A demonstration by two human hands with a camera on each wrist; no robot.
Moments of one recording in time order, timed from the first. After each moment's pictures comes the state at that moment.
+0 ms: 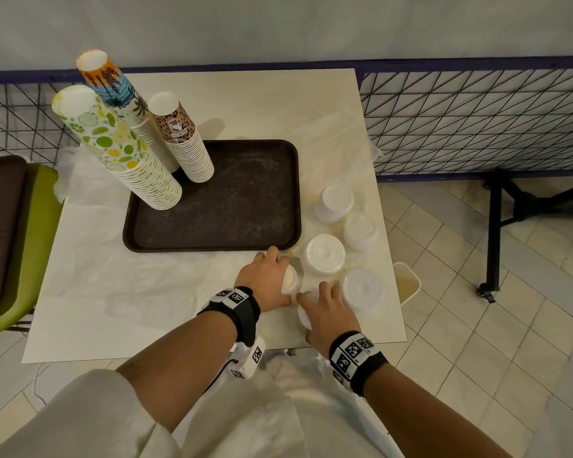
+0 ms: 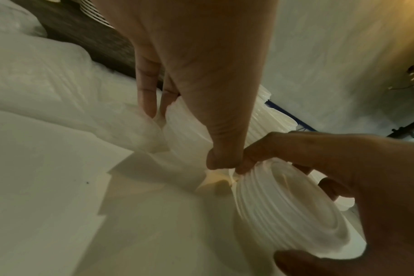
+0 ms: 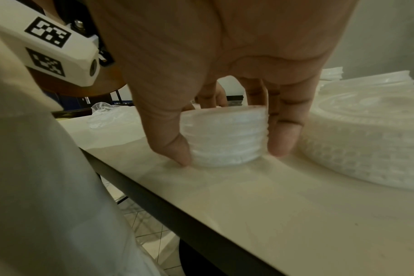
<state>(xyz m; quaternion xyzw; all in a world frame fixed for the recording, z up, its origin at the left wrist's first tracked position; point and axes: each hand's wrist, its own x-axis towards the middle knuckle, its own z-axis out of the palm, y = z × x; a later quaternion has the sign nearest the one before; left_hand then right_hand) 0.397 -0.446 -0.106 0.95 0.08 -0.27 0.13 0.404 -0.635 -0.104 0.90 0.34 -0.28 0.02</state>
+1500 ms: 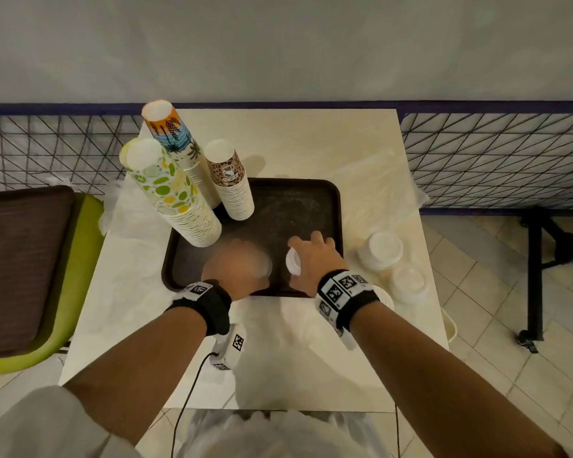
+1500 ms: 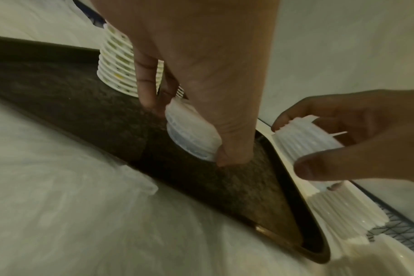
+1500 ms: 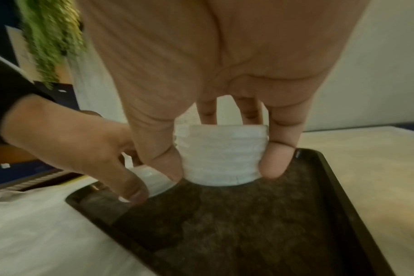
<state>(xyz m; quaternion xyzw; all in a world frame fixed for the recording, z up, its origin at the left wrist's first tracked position) 0.420 -0.276 -0.080 0.94 0.24 -0.19 0.17 0.525 -0.445 -0.042 0.90 0.31 -0.30 -0.05</state>
